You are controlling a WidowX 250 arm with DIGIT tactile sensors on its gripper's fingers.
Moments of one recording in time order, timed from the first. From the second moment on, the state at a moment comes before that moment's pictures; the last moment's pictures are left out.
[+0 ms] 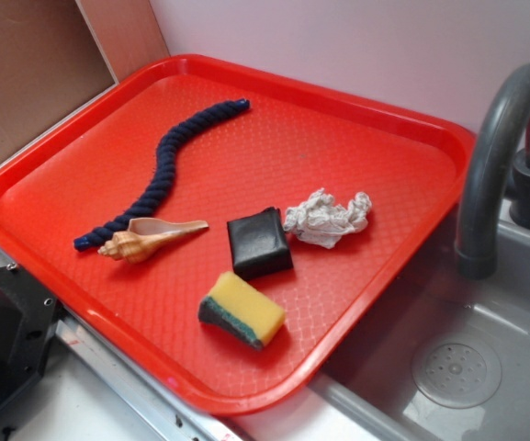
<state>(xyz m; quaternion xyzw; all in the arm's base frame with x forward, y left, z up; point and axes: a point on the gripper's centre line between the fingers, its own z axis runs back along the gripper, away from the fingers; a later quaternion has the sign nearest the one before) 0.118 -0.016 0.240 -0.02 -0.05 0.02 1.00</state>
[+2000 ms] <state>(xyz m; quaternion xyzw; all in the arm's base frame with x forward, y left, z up) 0.226 -0.083 0.171 0.01 -0.01 -0.46 0.89</state>
